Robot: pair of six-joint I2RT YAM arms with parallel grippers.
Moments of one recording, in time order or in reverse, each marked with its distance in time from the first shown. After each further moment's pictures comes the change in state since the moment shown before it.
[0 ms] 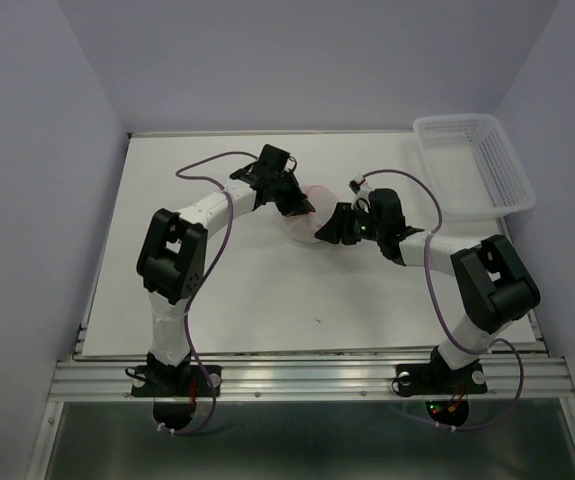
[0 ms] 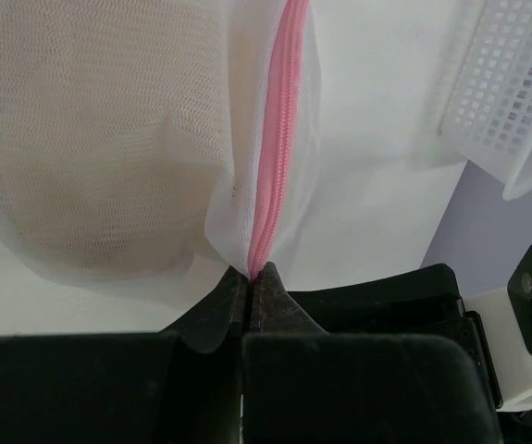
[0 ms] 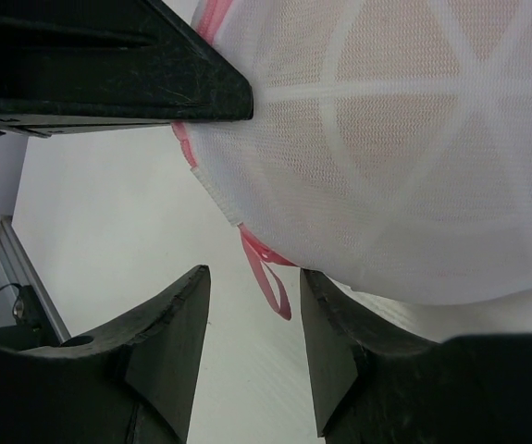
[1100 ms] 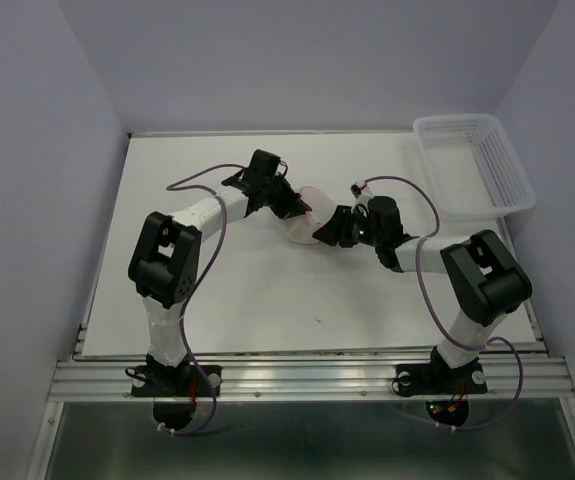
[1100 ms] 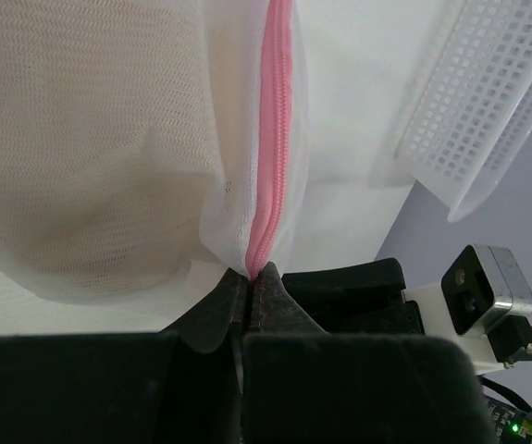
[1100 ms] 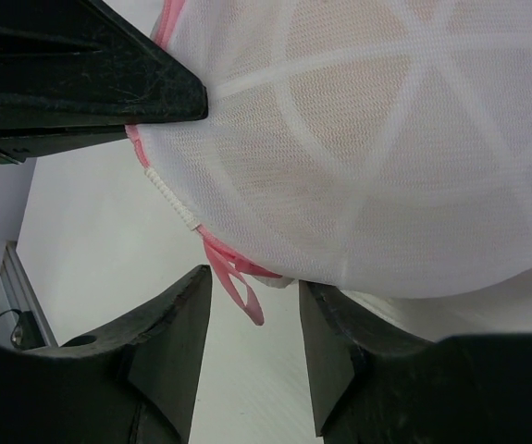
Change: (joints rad) left arm 0.030 -0.056 -0.129 0.111 0.023 -0.175; right arm 0.017 0.059 -0.066 0.206 0.039 0.067
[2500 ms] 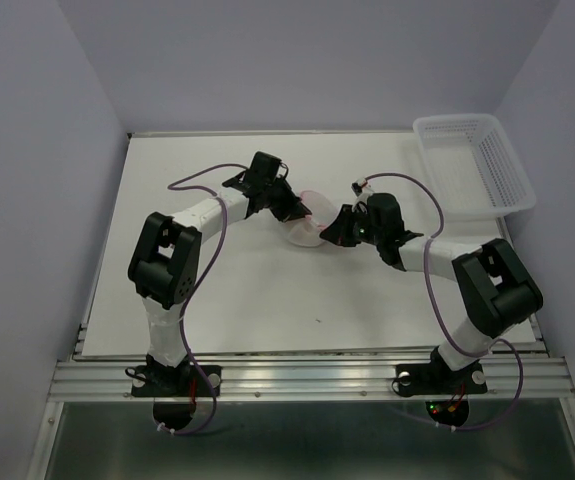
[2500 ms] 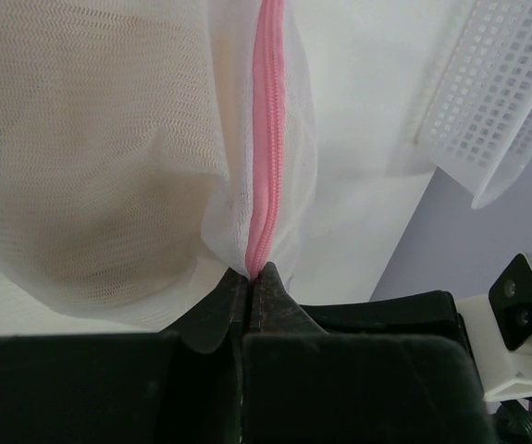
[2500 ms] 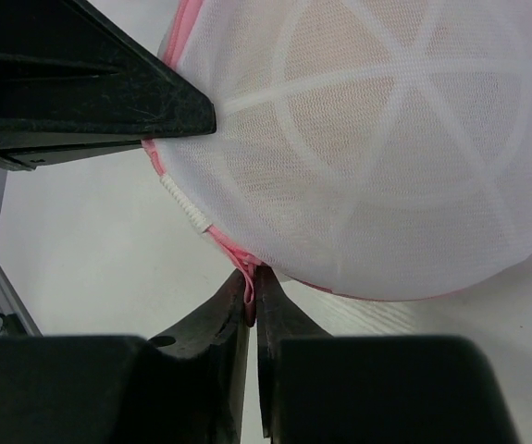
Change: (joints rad) left arm -0.002 -0.007 -0.013 -0.004 0.005 0.047; right arm 0.012 -0.080 0.028 -0.167 0.094 -0.031
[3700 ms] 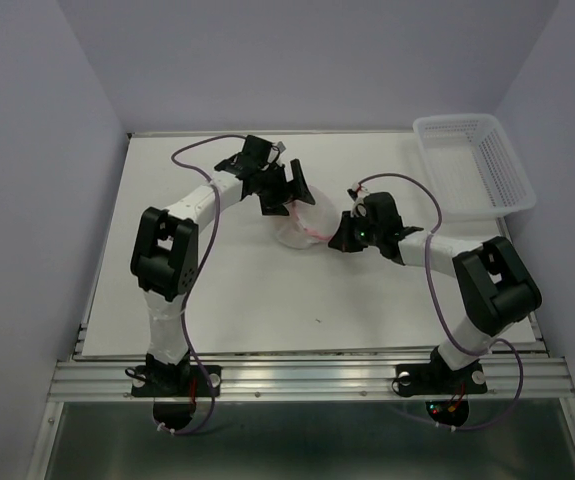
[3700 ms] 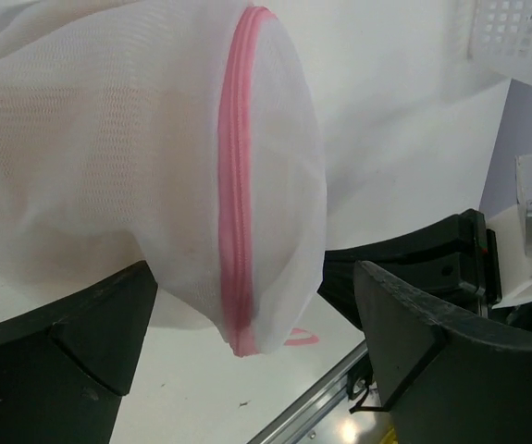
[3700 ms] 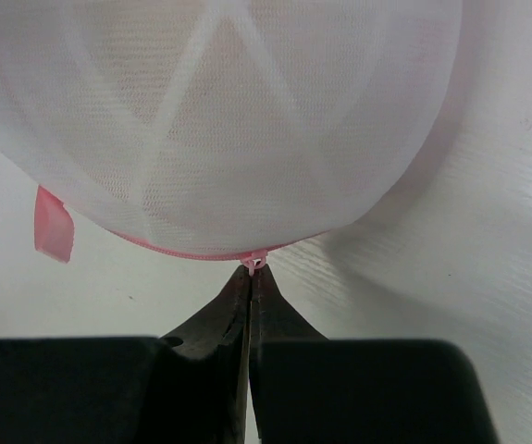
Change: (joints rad) left arm 0.066 0.067 0.186 -0.190 0.133 0.464; right arm -0.009 0.008 0.058 -0.261 0.023 -0.179
